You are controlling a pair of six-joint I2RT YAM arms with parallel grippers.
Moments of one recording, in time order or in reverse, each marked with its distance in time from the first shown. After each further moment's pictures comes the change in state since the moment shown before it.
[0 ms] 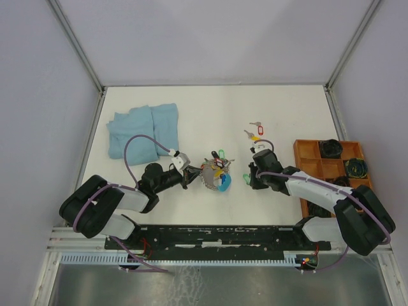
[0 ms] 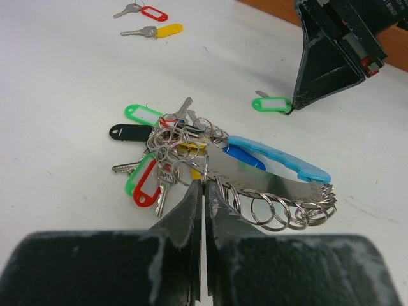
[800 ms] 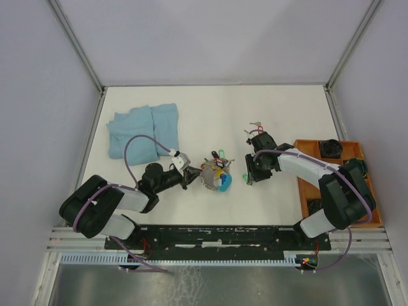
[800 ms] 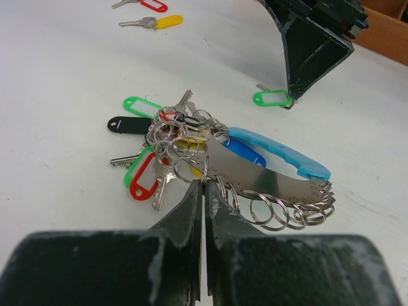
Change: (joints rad) left arm 0.000 0.000 0.000 -0.018 0.009 -0.001; right arm -0.101 0.203 0.286 -0.318 -0.158 -0.096
